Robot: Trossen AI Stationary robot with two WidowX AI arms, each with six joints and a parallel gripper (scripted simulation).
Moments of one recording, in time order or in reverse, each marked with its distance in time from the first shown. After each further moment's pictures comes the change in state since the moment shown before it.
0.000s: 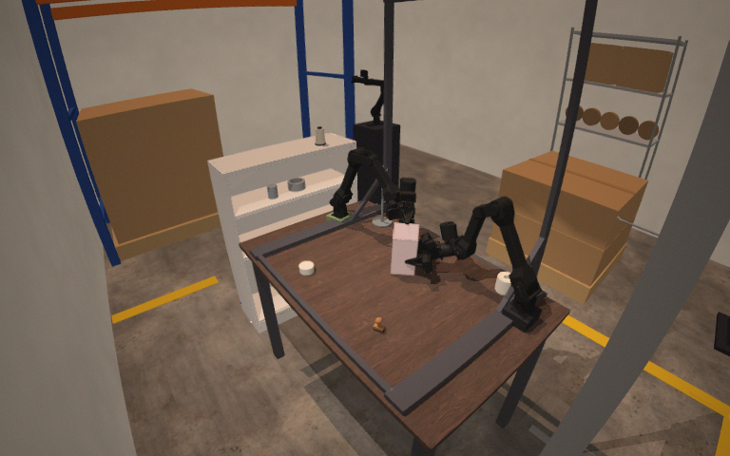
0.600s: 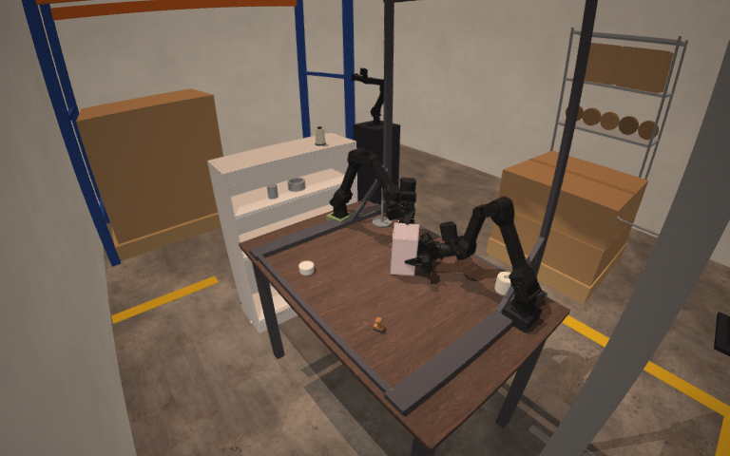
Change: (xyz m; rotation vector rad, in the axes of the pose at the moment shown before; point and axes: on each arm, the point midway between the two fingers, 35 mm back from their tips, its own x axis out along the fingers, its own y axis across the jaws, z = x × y) left arm 0.000 0.001 0.000 -0.002 -0.001 0.005; right arm 0.005 0.002 0.000 0.000 -0.001 -0.001
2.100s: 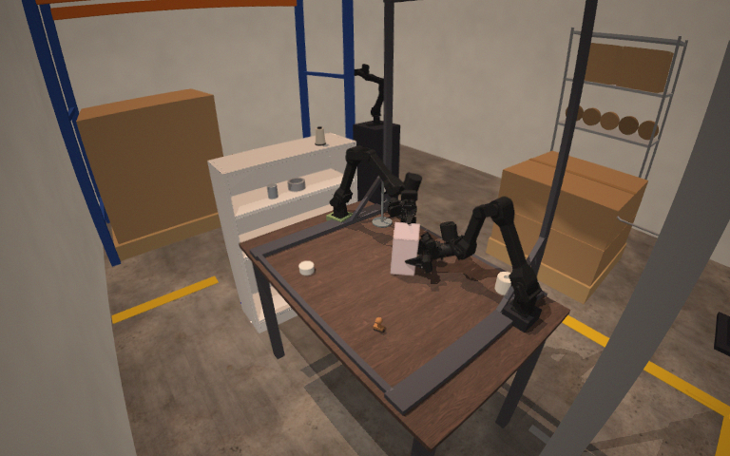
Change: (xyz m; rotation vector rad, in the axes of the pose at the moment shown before) left arm -0.001 -0.001 0.000 0.013 0.000 -0.003; right arm -0.009 0.001 -0.007 0.018 0.015 -0.141
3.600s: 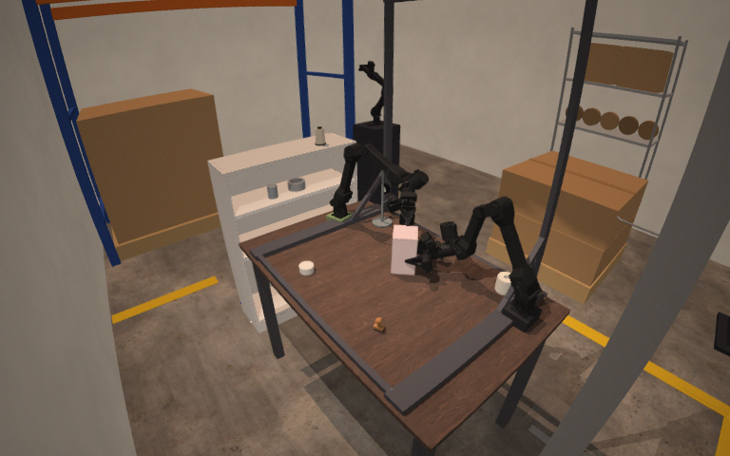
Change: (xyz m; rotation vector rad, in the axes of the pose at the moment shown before) left arm 0.000 -0.004 -0.001 0.007 0.005 -0.019; right arm -0.034 -0.025 0.004 -0.020 -0.010 -0.293
